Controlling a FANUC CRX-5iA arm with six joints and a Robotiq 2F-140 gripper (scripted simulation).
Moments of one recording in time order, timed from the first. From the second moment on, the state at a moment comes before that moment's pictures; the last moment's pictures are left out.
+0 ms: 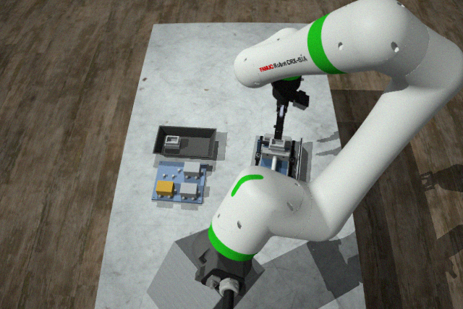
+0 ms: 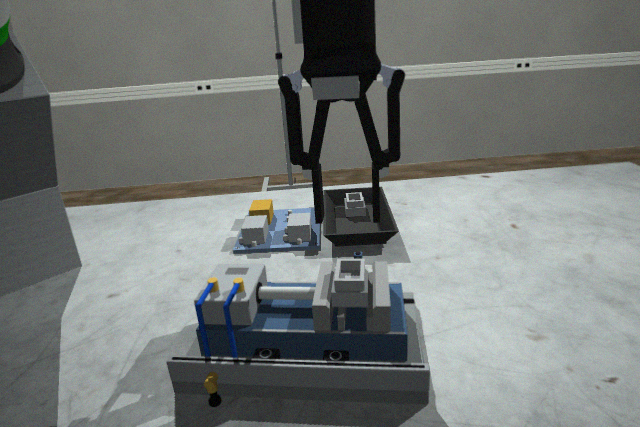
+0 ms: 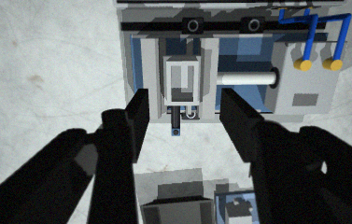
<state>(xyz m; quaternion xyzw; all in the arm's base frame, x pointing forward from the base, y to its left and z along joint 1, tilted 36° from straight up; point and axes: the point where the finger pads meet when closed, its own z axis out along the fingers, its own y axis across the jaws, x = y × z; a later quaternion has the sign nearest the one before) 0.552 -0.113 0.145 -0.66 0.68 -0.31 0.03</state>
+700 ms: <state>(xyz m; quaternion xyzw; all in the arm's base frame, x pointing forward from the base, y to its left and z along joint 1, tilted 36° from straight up) 0.555 -0.115 0.140 -0.66 0.68 -0.31 0.03</state>
